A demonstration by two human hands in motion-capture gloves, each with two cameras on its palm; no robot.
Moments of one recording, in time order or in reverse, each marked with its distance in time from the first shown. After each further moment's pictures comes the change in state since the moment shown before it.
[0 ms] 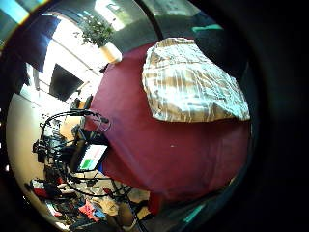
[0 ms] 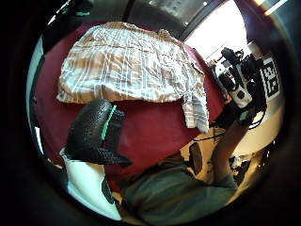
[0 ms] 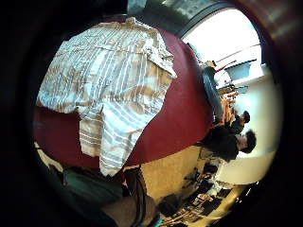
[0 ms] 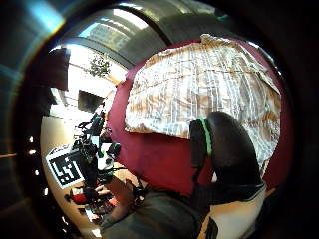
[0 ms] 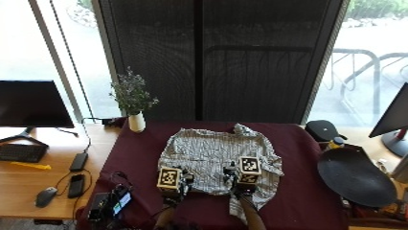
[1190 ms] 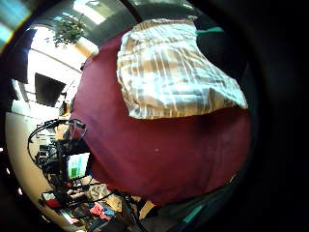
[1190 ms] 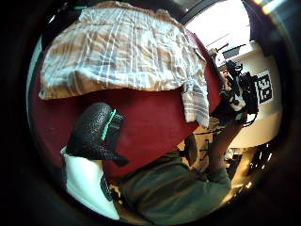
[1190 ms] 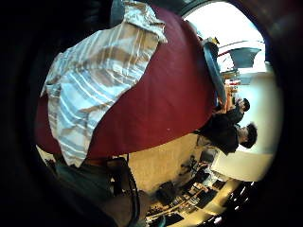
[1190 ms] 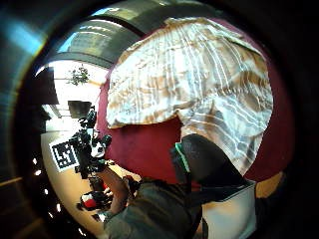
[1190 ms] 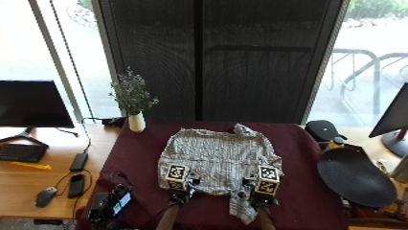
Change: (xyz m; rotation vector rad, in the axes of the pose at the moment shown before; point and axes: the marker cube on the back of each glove) left arm 0.040 0.006 0.073 -0.319 0.157 0.093; right arm 0.086 0.030 0.047 -0.200 -0.027 0.107
